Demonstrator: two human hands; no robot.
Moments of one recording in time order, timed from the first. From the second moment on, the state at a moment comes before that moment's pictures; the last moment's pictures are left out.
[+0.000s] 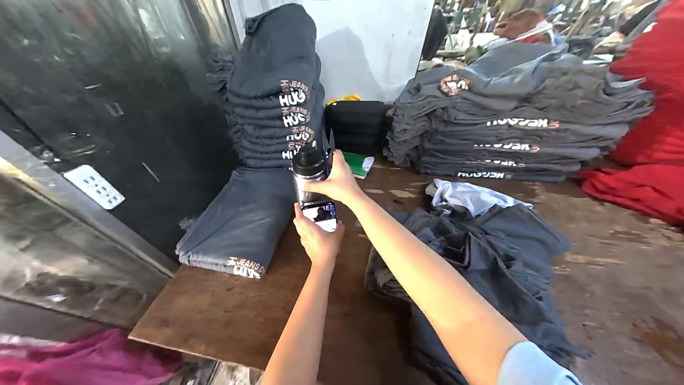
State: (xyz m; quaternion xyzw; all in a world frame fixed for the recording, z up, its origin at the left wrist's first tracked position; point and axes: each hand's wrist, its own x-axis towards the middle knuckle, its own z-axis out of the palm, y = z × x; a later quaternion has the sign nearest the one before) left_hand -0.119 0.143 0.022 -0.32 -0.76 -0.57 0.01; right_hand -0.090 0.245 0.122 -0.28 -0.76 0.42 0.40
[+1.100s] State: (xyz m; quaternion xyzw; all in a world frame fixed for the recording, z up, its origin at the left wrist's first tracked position) left_hand 0.038 0.014 -0.046 -0.74 -0.52 -0.39 -0.19; right_hand 0.275 0.057 -0.065 -0.35 -0.79 0.28 0.42
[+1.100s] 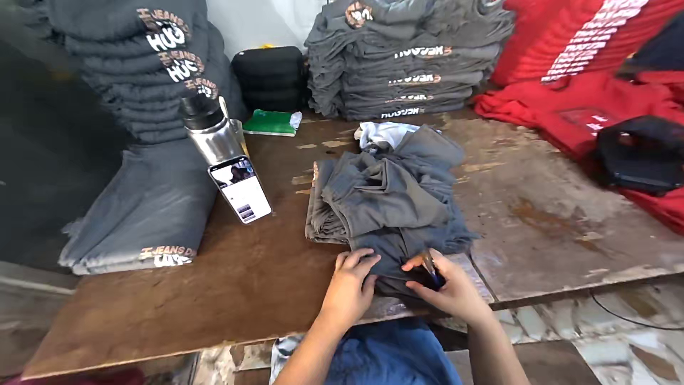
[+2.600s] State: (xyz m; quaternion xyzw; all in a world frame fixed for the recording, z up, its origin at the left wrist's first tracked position) left_hand 0.042 -0.004 -0.061 -0.39 -0.37 -0.71 -0.45; right_hand 0.222 0.026 -0.053 -0.39 -0.81 0.24 0.37
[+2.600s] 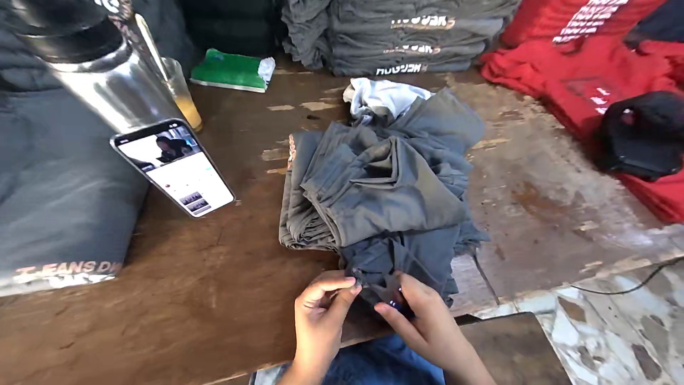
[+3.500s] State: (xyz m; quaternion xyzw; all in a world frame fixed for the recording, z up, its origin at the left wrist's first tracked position) left_hand 0.039 -0.004 -0.059 -0.38 -0.30 -0.72 -0.51; right_hand 0.202 0.024 -0.052 -0.43 -0.83 0.10 0.35
